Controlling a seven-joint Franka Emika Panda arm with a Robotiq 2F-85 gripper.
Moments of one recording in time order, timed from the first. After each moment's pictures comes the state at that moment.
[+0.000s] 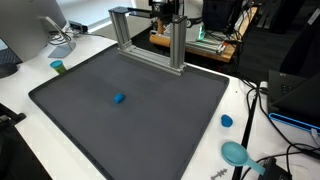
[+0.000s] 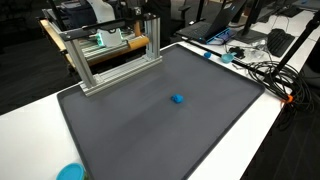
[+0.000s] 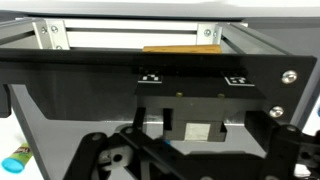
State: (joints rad) arm -0.01 -0.72 0.02 -2.75 -0.04 2.18 0.03
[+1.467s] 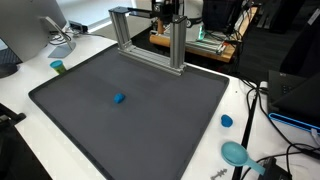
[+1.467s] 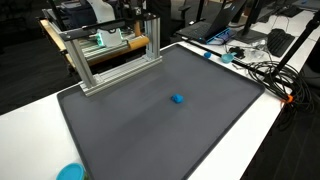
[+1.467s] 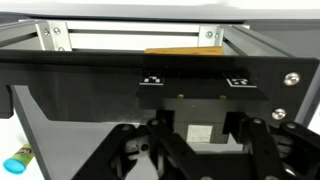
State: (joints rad) arm -0.01 -0.71 0.03 -2.74 -0.05 2.18 0.03
